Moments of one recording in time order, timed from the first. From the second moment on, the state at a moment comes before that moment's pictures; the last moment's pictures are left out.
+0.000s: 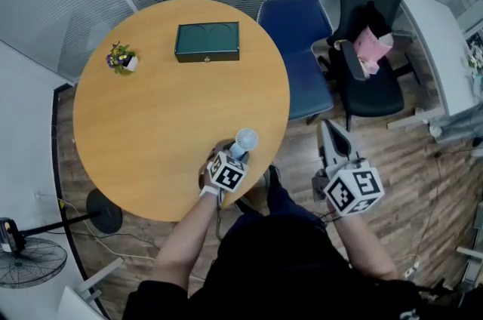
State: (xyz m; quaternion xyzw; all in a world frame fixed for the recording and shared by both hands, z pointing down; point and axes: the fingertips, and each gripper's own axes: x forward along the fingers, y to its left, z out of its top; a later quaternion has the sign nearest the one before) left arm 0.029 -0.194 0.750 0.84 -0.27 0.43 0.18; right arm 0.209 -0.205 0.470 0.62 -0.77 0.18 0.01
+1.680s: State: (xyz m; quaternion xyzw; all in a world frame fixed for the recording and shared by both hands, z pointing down) left arm -0.106 -0.196 0.550 0.83 -0.49 0.18 0.17; right arm 0.108 -0.233 0.451 0.52 -0.84 0.16 0.01
